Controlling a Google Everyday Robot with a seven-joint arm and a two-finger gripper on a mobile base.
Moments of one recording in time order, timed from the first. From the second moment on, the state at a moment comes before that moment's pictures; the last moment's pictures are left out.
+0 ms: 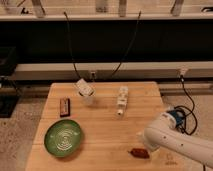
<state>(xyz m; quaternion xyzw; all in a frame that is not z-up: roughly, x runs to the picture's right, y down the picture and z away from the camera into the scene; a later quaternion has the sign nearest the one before) 0.213 0.311 0.752 -0.30 -0.08 -0.21 0.93</state>
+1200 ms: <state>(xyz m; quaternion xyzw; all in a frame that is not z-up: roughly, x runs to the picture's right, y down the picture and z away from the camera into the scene) 0.207 0.316 0.750 -0.30 -0.08 -0.22 0.92</state>
